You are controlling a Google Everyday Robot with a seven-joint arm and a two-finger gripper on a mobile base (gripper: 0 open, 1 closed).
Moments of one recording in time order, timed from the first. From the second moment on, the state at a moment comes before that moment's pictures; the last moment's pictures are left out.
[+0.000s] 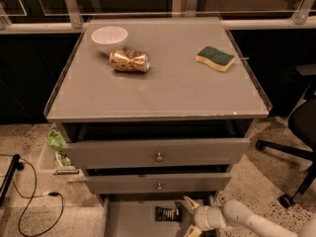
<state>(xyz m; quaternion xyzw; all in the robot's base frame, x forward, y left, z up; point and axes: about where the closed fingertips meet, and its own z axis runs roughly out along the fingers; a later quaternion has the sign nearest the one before) 0.458 -0.141 0.195 -0.60 0.68 0.23 0.36</state>
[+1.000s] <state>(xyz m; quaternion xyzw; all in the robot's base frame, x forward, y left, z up) 0.484 -0.112 0.141 -0.60 0.68 0.25 0.34</state>
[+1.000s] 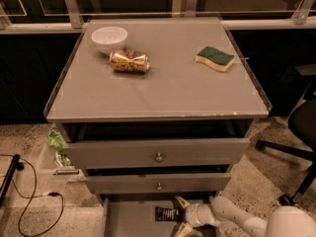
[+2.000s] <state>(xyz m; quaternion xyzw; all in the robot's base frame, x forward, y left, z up) 0.494 -0.093 0.110 -0.61 0.68 0.25 0.32</state>
